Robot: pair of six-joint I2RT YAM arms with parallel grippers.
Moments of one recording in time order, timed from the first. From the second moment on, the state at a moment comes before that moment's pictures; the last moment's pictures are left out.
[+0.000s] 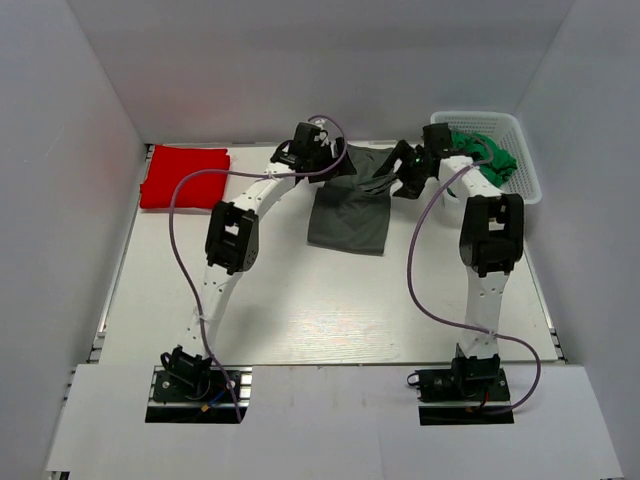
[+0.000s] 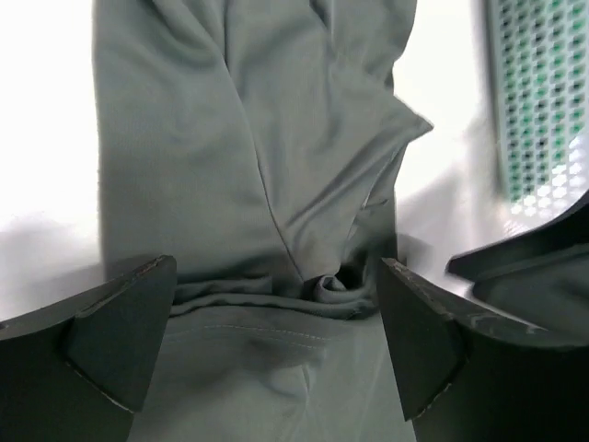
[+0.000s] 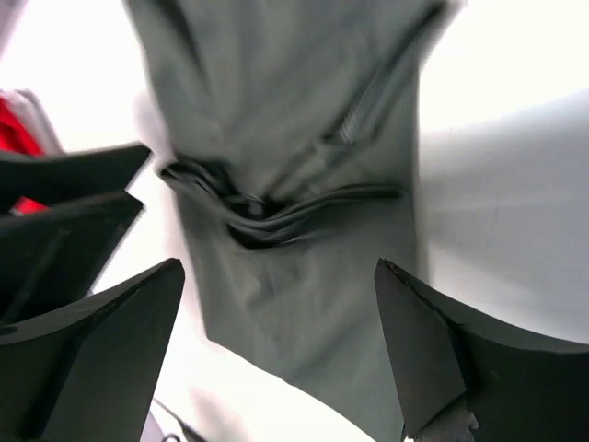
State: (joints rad) left arm -0.46 2.58 2.34 -0.39 0.28 -0.54; right arm 0.15 2.18 1.78 -0.54 -0.43 0.71
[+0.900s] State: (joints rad) left arm -0.45 2.04 1.47 -0.44 0.23 -0.47; right arm 0.23 1.80 1.10 -0.42 -0.45 0.54
